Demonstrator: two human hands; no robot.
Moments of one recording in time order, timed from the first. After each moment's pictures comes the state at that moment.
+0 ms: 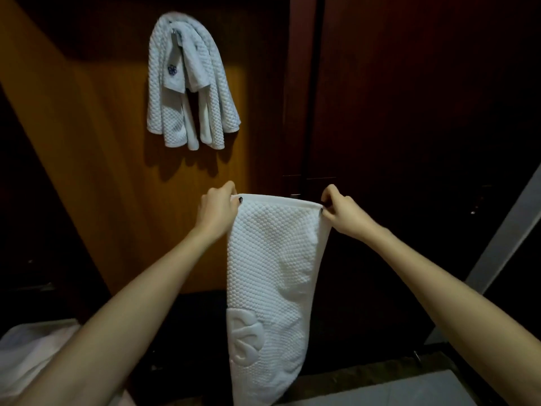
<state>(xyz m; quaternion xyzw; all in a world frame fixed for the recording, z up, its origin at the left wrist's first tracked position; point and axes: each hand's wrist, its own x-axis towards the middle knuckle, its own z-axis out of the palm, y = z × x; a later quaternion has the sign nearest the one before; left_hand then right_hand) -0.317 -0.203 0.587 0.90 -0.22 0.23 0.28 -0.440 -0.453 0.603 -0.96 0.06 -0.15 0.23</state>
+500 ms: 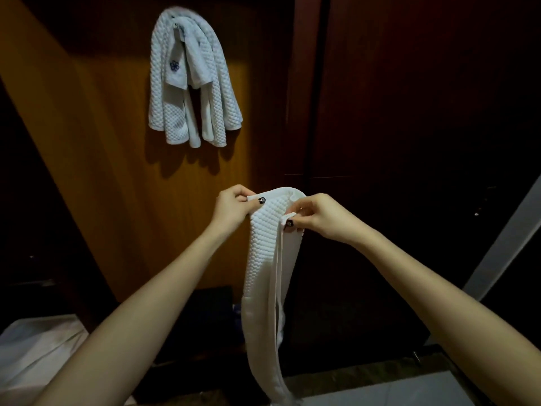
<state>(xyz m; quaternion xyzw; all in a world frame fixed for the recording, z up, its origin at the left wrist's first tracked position) -0.332 -0.219 0.588 0.76 -0.22 0.04 0.62 -0.453 -0.395 0.627 -0.92 -0.07 -0.08 0.38</state>
